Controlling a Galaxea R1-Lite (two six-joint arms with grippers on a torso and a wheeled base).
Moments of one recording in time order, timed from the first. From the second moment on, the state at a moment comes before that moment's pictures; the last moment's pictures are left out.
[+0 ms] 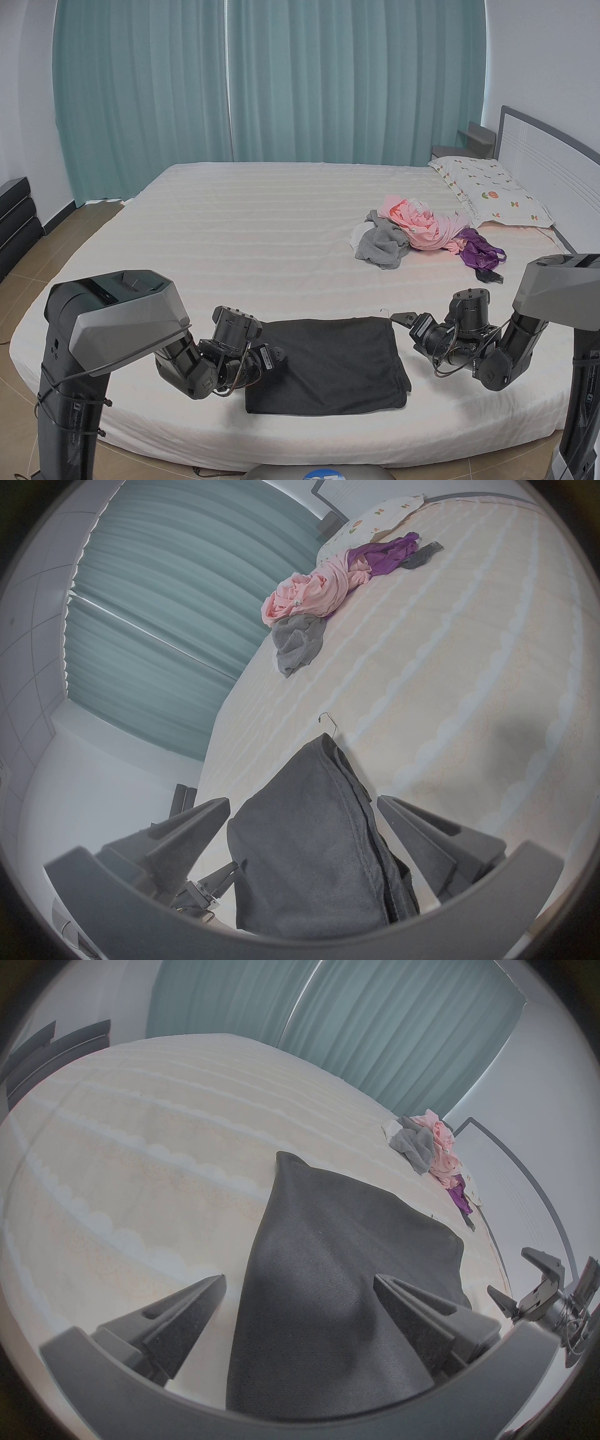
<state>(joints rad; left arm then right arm) -0.47 2.43 -0.97 -0.68 0.08 -0.70 0.32 2.29 -0.65 -1.11 0.08 1.00</state>
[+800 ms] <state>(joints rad) -0.47 2.42 -0.95 -0.68 0.08 -0.74 0.32 2.29 -0.64 -1.11 0.08 1.01</state>
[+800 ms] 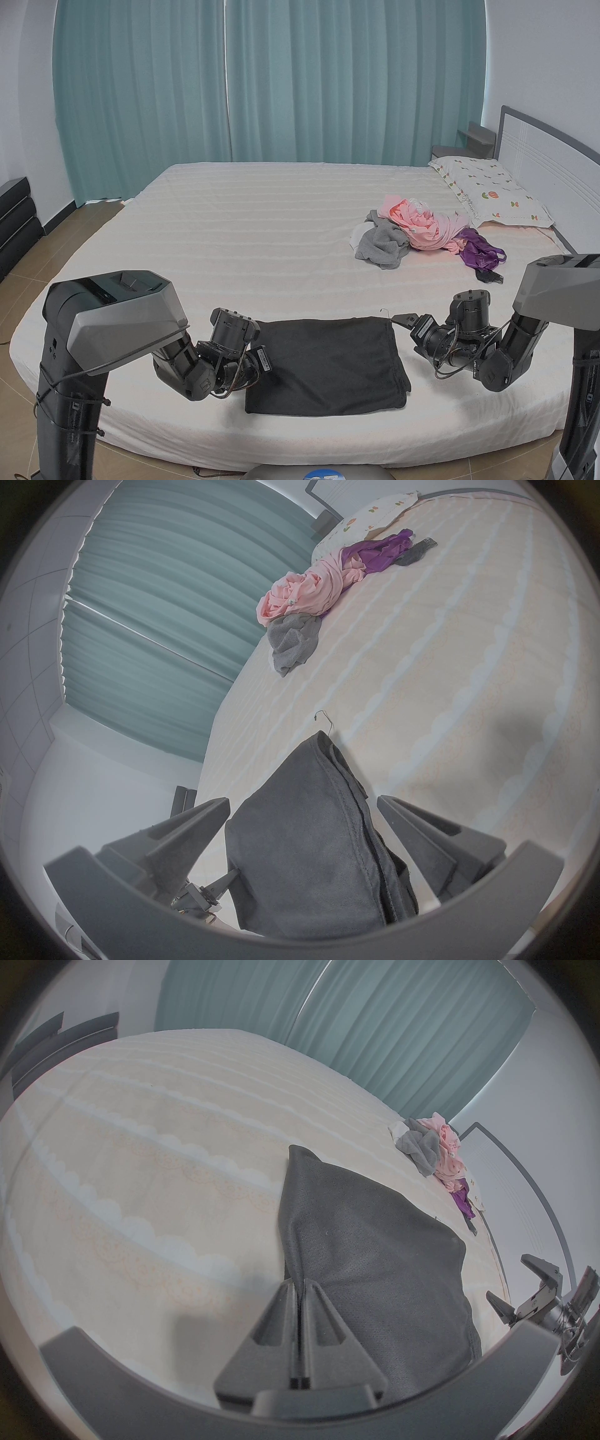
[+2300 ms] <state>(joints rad) -0.40 2.36 -0.89 -0.67 0.09 -0.74 0.31 2.29 -0.64 -1.11 0.09 1.02</state>
